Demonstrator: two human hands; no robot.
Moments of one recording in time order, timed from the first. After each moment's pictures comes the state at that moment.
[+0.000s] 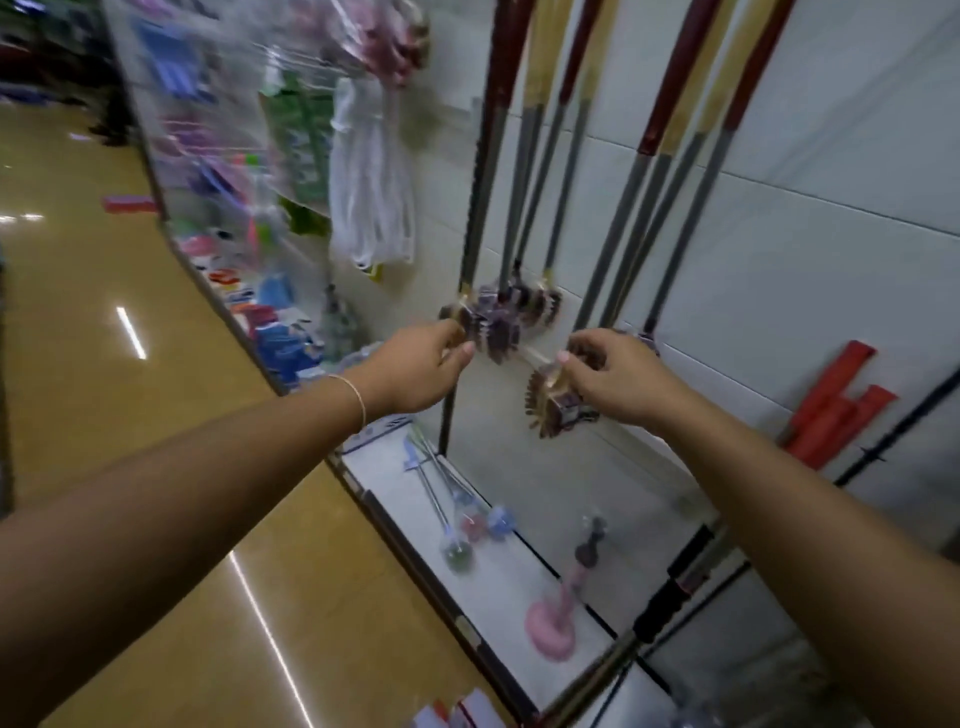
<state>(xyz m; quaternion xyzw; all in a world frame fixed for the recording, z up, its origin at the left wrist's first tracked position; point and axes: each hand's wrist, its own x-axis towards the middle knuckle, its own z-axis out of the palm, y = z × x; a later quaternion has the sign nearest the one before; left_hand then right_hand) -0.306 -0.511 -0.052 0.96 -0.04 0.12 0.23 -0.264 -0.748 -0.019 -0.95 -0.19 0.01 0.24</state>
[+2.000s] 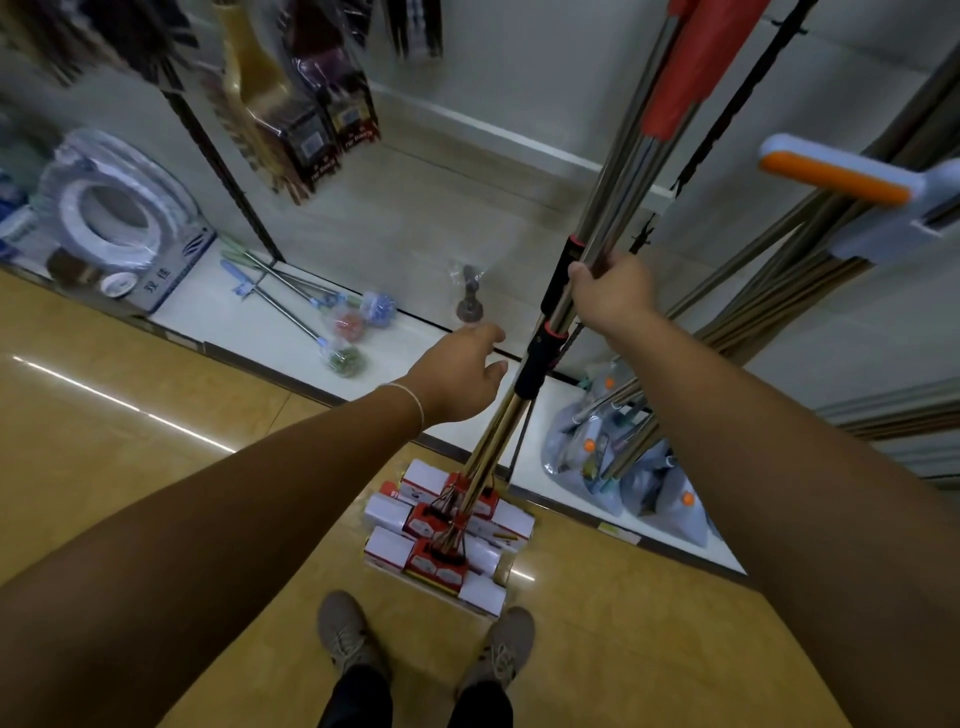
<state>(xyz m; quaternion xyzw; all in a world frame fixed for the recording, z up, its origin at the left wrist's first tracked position) -0.248 -0.787 -0.337 0.91 -0.22 -0.20 0.30 -0.212 -0.983 -0.313 -0.88 0.30 0.02 0.38</state>
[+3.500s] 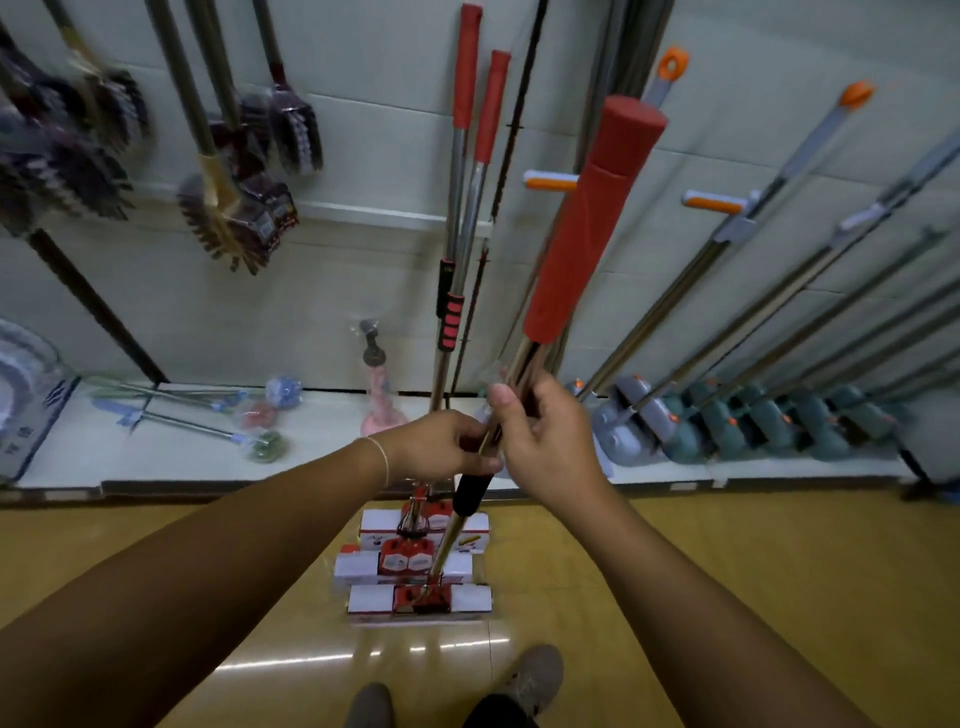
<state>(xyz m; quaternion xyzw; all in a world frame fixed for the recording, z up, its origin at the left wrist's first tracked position) -0.395 -0.703 -0.254 0.73 -0.43 -0.42 0.33 -0.517 -0.792 -0.197 -0.84 0.24 -0.22 0.44</state>
